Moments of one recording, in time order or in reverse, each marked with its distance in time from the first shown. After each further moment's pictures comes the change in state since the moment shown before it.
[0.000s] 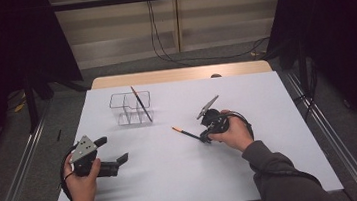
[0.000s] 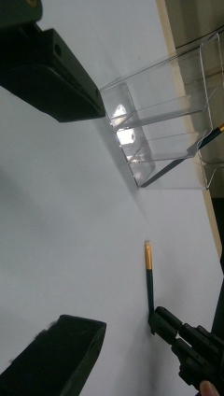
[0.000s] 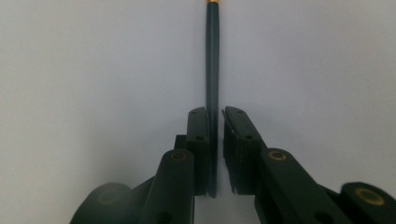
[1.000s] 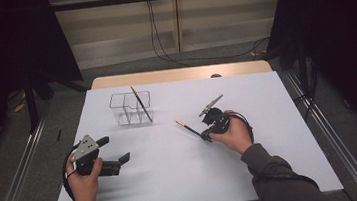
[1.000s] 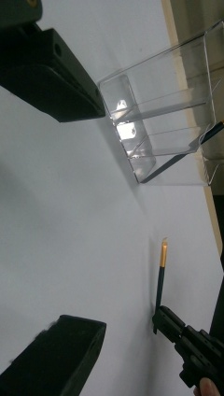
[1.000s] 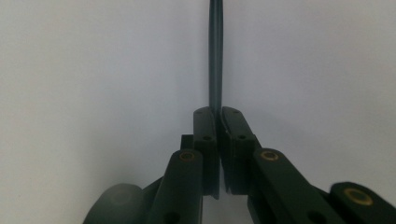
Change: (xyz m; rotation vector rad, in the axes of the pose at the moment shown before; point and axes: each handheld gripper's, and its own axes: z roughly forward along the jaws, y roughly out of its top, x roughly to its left) left arm -0.001 0.001 0.005 -0.002 -0.023 -0.013; right arm 0.002 -0.005 -0.008 -0.046 -0.043 0.107
